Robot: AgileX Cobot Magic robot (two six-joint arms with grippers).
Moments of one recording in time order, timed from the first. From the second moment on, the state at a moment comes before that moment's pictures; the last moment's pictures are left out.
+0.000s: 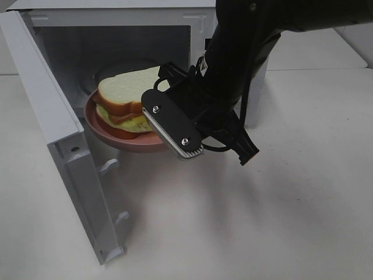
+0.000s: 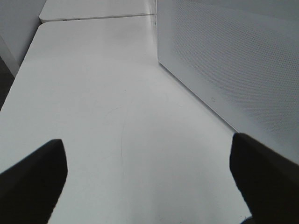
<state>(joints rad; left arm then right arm) -0.06 0.00 -0.50 0.02 1.04 0.02 0.74 1.78 -1.27 0.00 0.71 -1.56</state>
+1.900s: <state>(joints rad) -0.06 0.00 -0.50 0.02 1.04 0.02 0.71 2.23 -1.90 -0.01 0.89 -1.44</state>
